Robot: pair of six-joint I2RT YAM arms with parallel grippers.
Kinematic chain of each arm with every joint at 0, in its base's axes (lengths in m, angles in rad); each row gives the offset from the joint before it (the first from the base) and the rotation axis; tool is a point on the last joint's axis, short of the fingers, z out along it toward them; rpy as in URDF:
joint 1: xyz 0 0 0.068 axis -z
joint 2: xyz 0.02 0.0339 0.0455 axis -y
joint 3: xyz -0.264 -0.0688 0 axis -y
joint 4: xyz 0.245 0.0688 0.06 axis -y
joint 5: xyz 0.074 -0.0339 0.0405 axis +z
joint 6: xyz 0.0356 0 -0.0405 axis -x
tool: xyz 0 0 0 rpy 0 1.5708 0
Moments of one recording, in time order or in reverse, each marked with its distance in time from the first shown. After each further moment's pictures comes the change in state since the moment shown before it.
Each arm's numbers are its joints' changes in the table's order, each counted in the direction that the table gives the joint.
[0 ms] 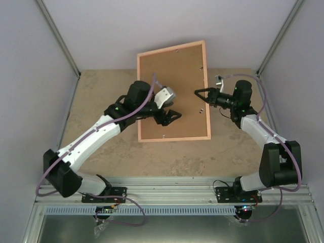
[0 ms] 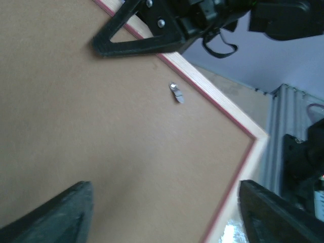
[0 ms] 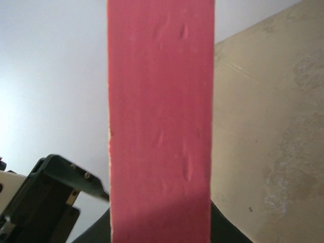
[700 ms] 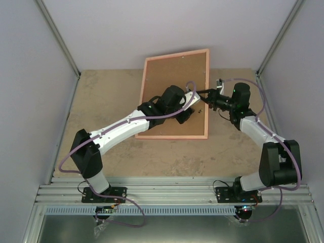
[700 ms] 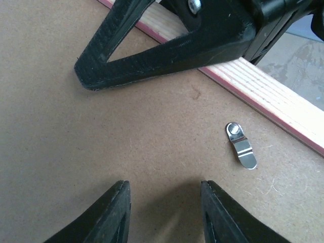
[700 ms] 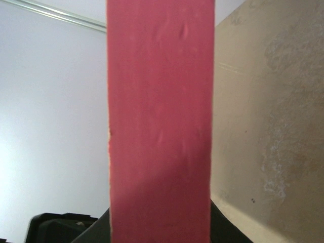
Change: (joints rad) left arm 0.203 -0.272 0.167 0.019 0.426 -0.047; right arm -0.004 -0.005 -0.037 -0.018 -0.087 -0.151
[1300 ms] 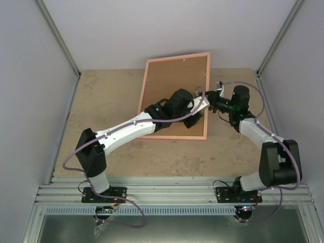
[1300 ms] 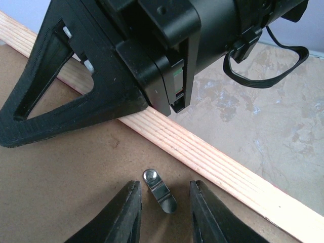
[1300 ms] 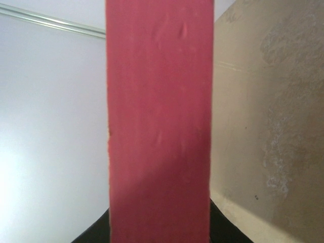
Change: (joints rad) left arm 0.066 -0.043 0.039 0.023 -0.051 -0.011; right arm -0.001 0.000 -0.047 0.059 -0.012 -0.063
